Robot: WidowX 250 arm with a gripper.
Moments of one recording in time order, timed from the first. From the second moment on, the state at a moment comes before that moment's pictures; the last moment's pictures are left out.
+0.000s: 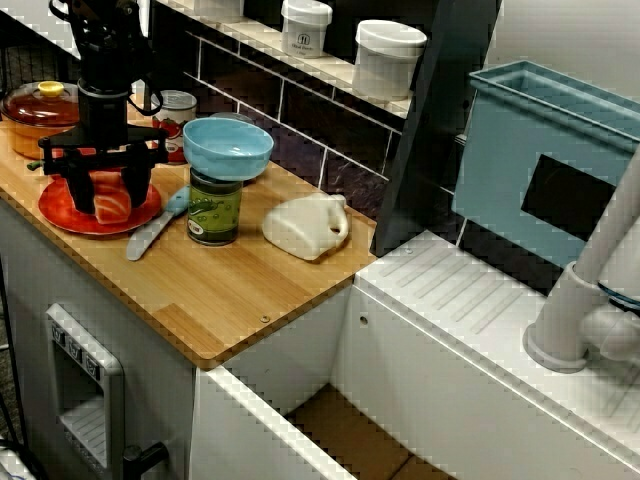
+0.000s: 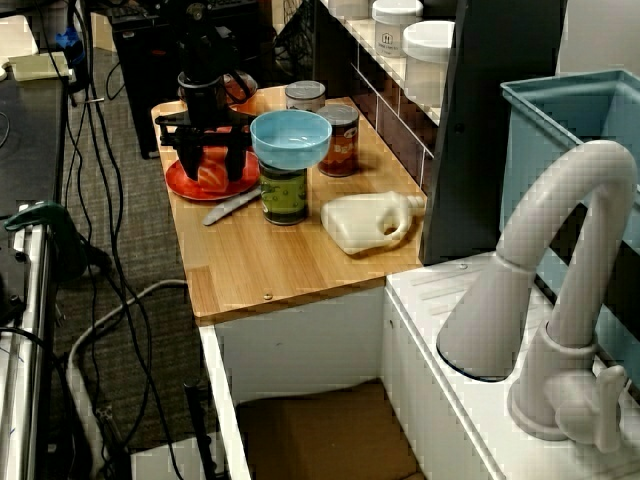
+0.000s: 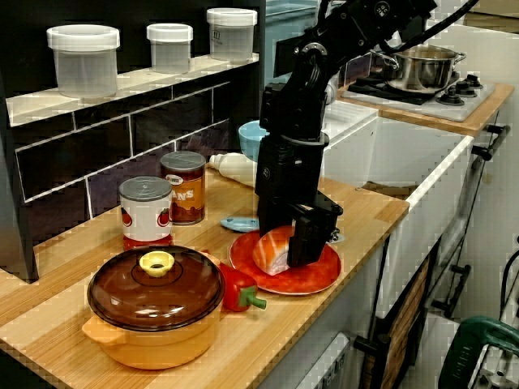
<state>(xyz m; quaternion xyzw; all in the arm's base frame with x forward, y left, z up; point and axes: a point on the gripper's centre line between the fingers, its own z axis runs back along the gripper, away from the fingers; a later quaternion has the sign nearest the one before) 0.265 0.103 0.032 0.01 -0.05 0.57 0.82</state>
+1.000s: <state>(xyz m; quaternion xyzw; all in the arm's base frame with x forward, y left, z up) 0.281 0.097 0.067 -0.01 0.00 0.55 0.83</state>
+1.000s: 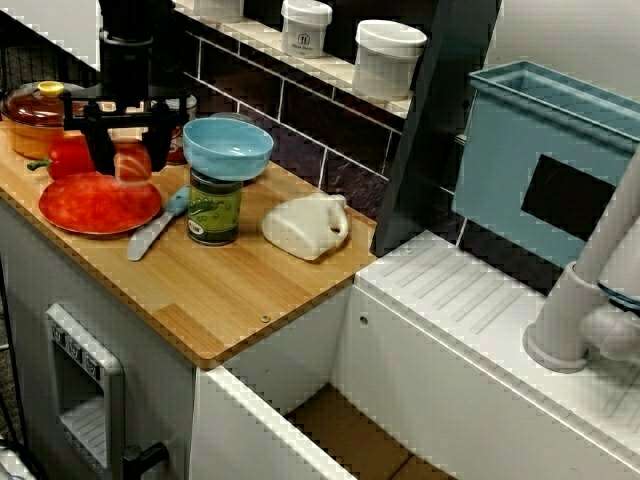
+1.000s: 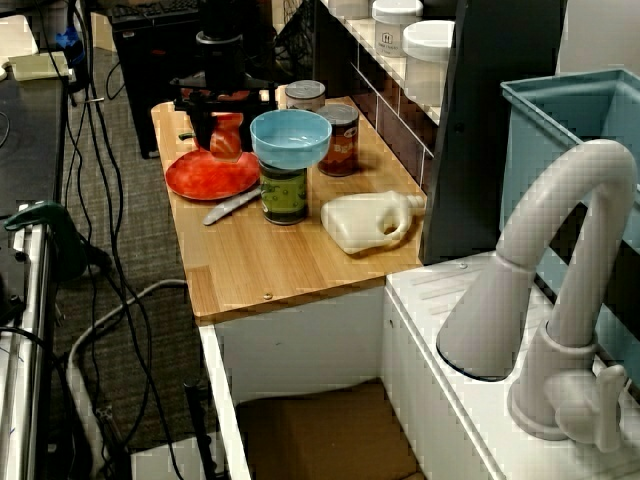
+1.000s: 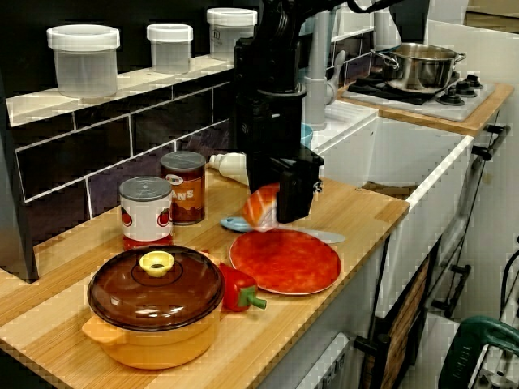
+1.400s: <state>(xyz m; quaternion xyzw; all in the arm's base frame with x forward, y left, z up) 0.281 0.080 0.087 -0.01 0.01 0.52 0.85</state>
